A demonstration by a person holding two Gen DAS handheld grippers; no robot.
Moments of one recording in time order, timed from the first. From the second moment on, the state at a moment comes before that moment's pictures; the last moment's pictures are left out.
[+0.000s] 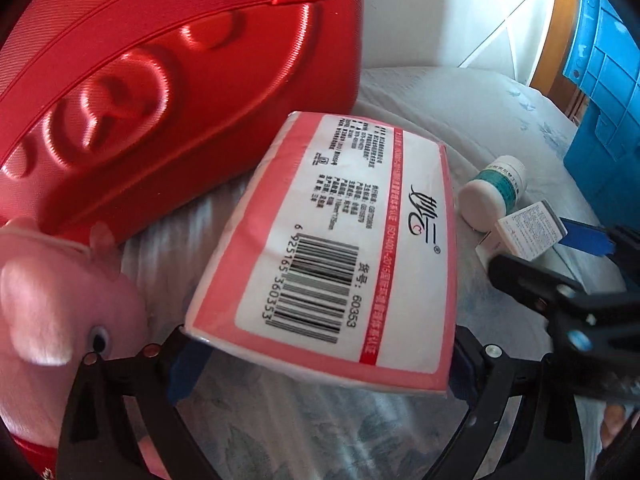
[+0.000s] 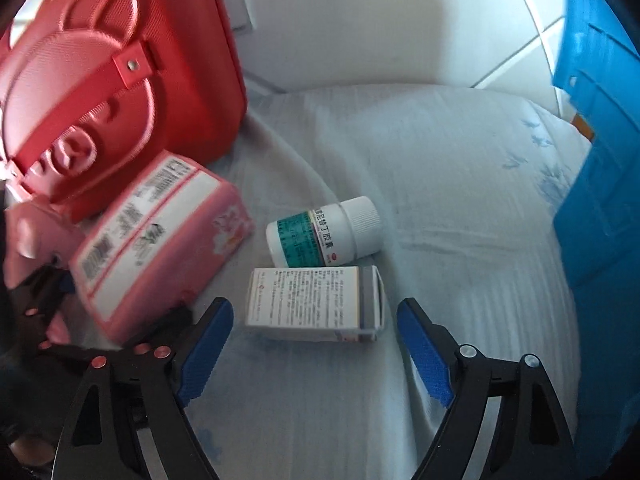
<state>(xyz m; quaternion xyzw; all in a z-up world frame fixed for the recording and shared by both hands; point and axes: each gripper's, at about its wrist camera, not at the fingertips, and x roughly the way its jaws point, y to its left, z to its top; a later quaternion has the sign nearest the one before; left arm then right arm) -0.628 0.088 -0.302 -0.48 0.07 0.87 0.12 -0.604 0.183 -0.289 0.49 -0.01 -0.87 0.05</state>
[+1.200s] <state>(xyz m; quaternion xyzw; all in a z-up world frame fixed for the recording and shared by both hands) -0.317 -0.043 -0.045 -0.33 -0.01 0.94 0.00 -0.325 0.119 -0.024 0.30 0.06 -0.94 0.13</state>
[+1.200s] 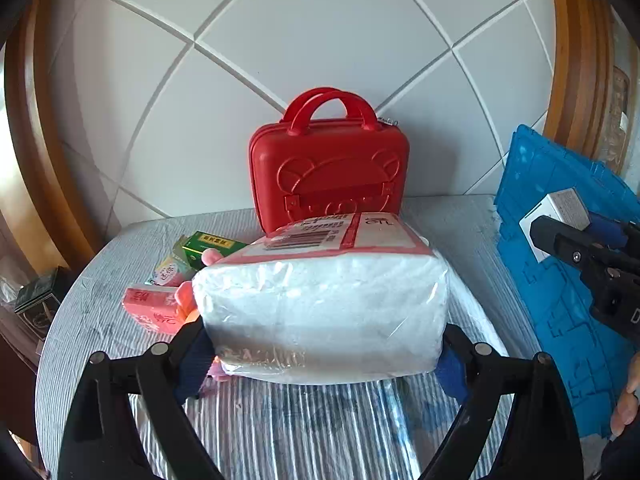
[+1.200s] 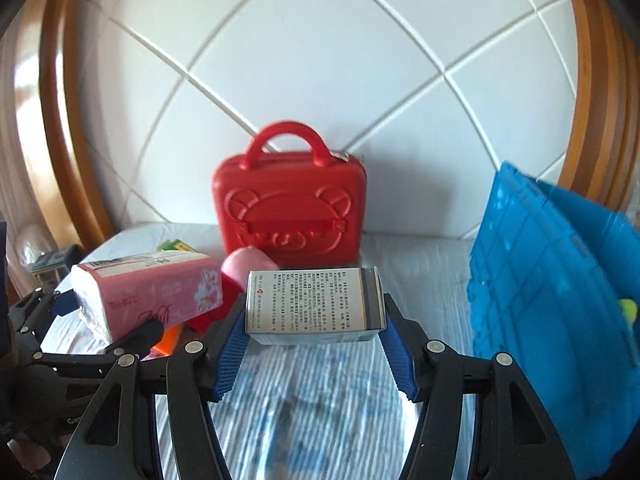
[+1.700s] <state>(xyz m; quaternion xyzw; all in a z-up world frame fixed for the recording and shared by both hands) -0.194 -0.060 0.000 -0.29 0.00 0.96 0.06 -0.184 0.104 0.021 0.26 0.05 -0.96 0.09</state>
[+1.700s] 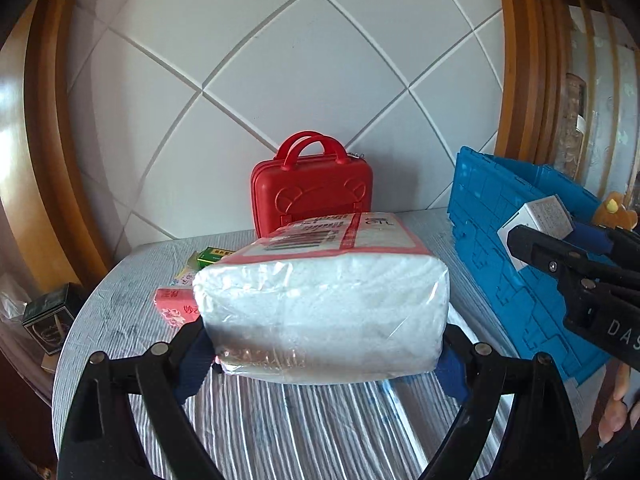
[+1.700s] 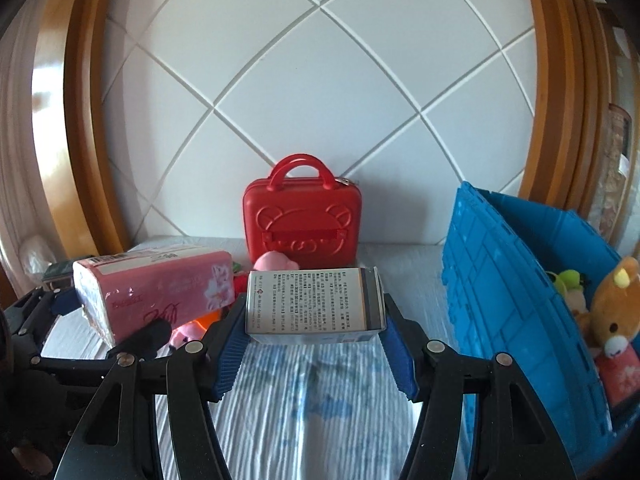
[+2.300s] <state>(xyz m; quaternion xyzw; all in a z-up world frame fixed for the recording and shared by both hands) -0.142 0.092 0.044 -0.23 0.02 0.96 0.14 -0.111 0.254 0.063 0.22 0.03 -0.98 -0.01</state>
